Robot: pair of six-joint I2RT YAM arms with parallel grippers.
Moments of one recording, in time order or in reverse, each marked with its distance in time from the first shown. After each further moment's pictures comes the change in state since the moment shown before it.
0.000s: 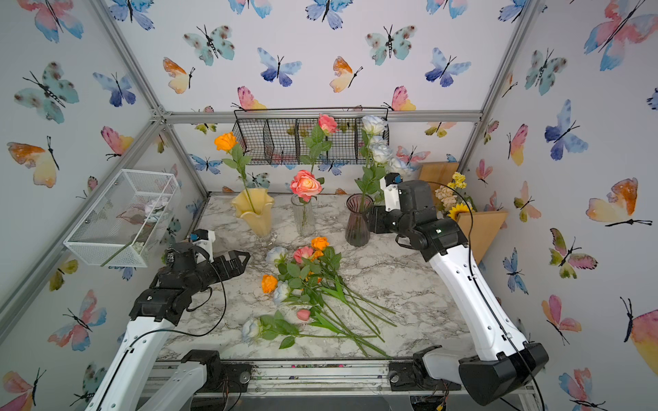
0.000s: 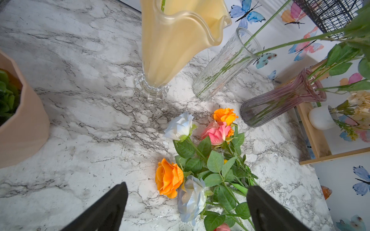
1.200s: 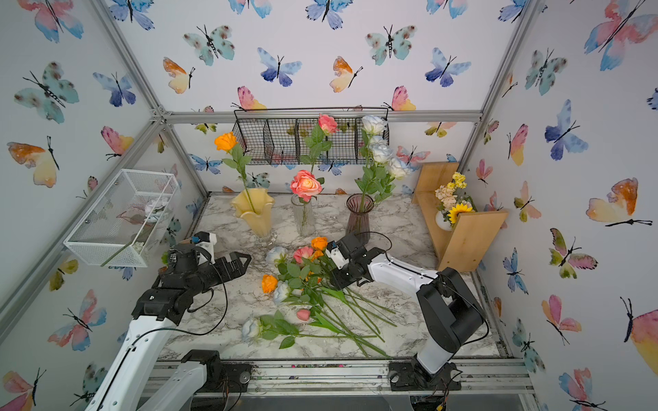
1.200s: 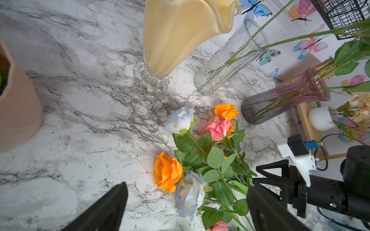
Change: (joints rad) left arm 0.000 0.005 -0.021 -0.007 0.011 -0.037; right arm 0.282 0.404 -0.438 0.401 0.036 -0.187
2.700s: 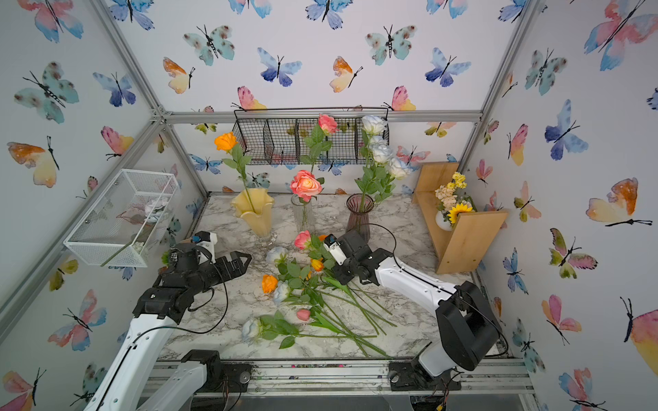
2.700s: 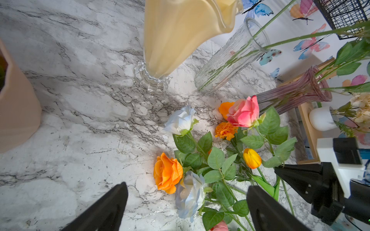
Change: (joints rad) left arm 0.000 0.010 0.000 0.008 0.000 0.000; right arm 0.013 -0.192 -0.009 0.025 0.108 -0.148
